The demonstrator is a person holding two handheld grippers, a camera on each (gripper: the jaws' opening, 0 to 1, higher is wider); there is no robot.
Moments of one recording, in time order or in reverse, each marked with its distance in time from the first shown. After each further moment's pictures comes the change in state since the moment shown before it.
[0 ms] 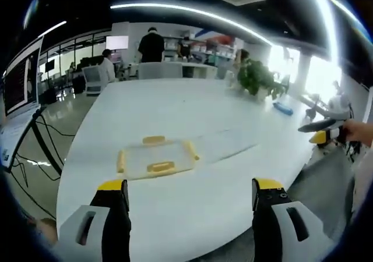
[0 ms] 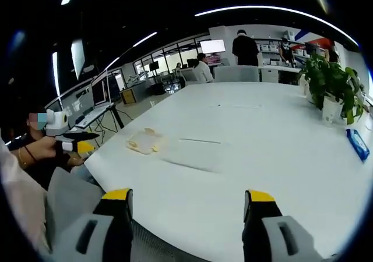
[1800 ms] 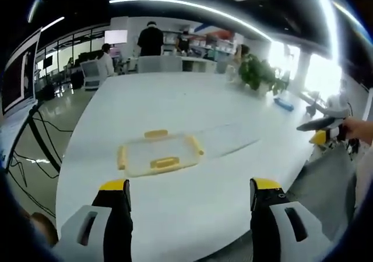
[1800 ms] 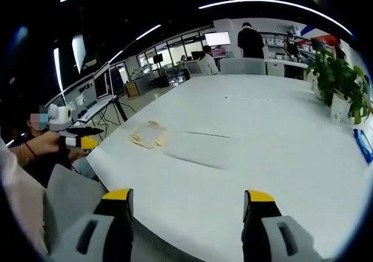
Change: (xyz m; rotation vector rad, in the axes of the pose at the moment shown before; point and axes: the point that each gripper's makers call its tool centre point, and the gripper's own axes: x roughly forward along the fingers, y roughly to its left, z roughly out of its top) left arm 0.011 0.013 -0.006 -0.004 0.046 -0.013; right arm 0.022 0.008 -0.004 -0.004 0.060 0.036
